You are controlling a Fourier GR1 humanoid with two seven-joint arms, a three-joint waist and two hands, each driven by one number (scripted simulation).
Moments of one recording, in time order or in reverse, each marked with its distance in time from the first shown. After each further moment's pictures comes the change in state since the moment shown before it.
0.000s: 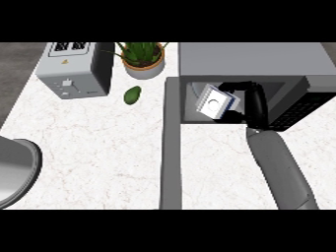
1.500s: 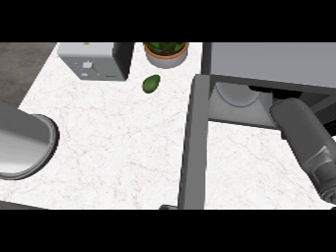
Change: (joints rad) left arm -0.099 0.008 -0.083 -0.002 -0.089 -0.027 -0.020; right arm -0.346 -0.199 -0.114 0.581 0.278 -0.424 0.212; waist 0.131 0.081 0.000
